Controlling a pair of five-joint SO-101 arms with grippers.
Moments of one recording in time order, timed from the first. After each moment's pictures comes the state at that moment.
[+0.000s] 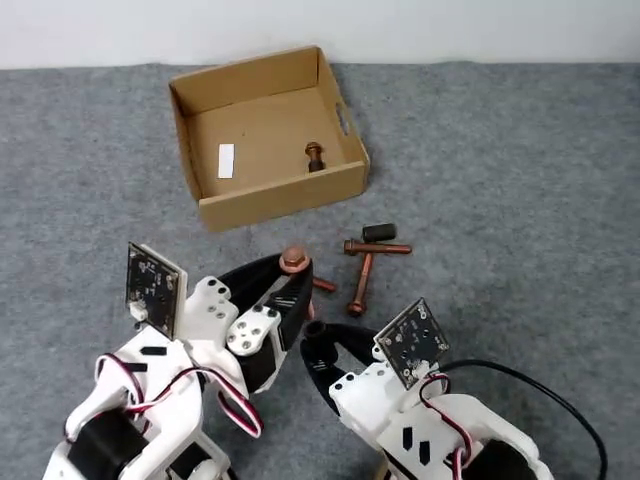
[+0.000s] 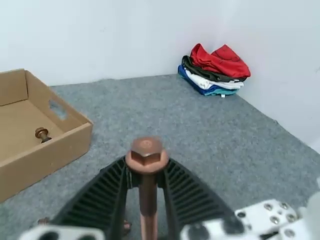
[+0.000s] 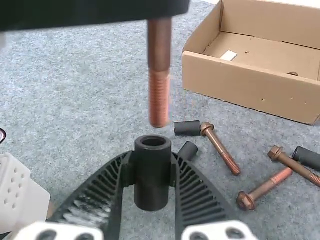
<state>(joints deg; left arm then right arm) 36.1 -80.7 50.2 59.5 25.2 -48.8 -103.5 66.1 71.0 -7.2</state>
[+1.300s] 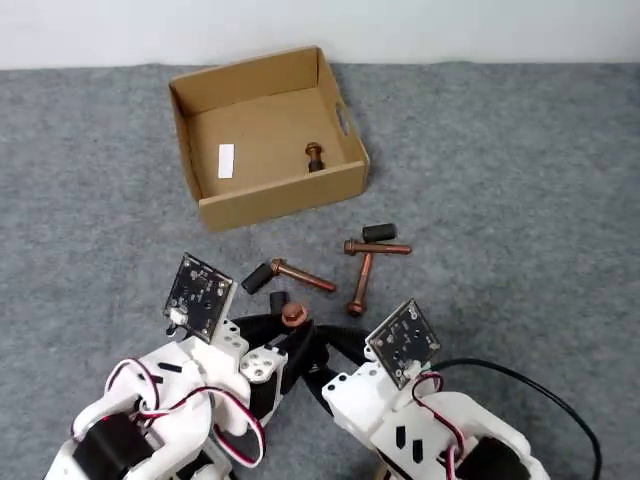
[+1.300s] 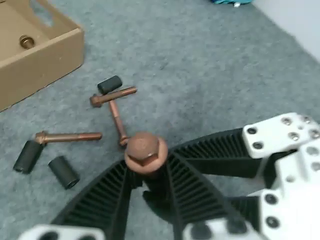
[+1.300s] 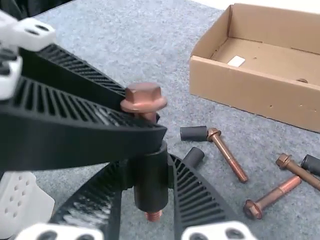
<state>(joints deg) 40.6 -81.8 53.1 78.8 27.9 -49.1 -103.3 67.3 68.4 -7.0</state>
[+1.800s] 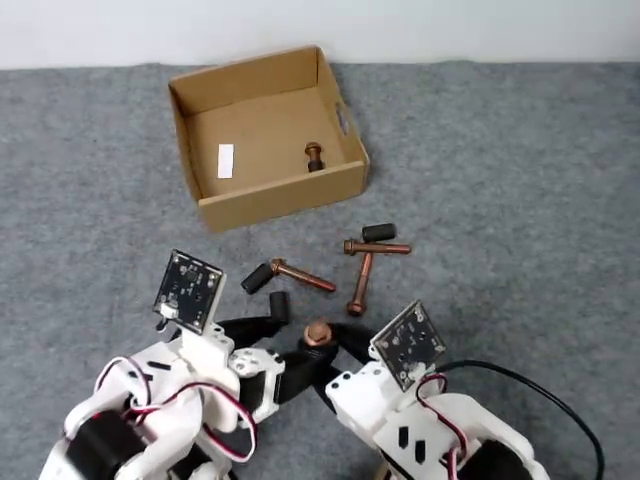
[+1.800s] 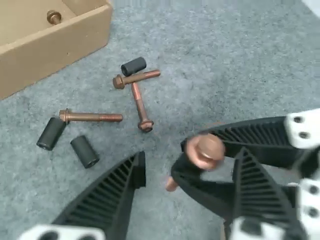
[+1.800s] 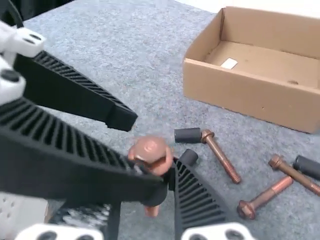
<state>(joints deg) 39.7 -81.9 51.5 83.3 28.0 -47.2 -103.4 67.2 68.6 -6.8</state>
